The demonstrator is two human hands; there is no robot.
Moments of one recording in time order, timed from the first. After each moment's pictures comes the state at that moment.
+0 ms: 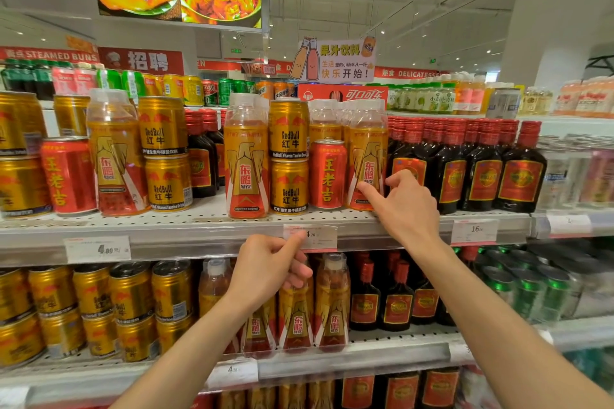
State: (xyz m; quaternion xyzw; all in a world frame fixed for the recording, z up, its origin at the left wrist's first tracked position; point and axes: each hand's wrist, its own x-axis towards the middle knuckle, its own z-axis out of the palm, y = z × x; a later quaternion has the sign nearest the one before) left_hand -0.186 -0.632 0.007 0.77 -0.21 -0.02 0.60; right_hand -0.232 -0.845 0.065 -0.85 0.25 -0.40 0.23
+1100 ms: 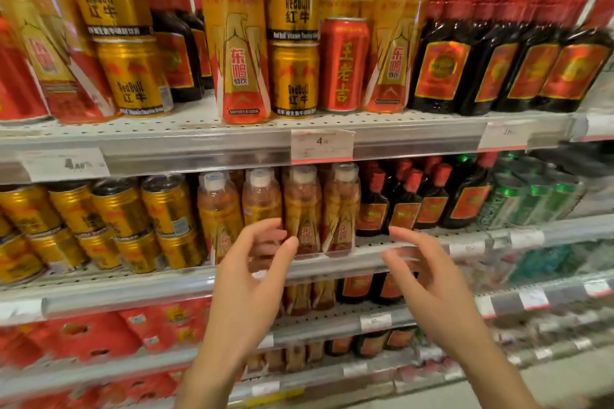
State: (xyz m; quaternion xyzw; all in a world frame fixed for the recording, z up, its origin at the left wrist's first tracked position) left_hand -0.251 -0.573 -0.080 0.76 -0.17 0.01 0.63; right_hand -0.353 -0.786 -0.094 -0.83 0.18 -0.24 0.47
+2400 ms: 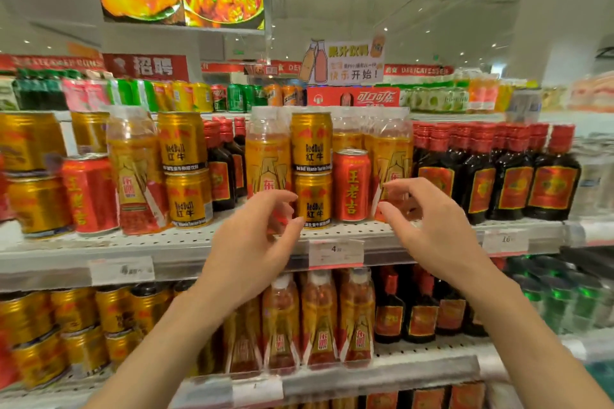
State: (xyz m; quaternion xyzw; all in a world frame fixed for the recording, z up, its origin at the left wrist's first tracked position) left_hand -0.174 -0.575 0.060 0.80 -0.37 0.27 0.39; right_hand -0.263 -0.822 0.068 -0.88 0.01 -0.42 0.23
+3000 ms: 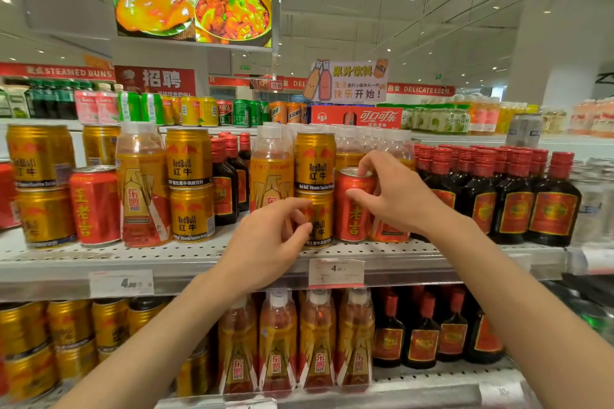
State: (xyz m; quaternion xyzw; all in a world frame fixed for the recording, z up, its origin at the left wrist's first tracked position) left_hand -0.150 -0.594 0.080 0.81 -0.40 0.23 0.37; right_hand -0.205 -0.820 0.139 -0.94 -0.02 -0.31 0.12
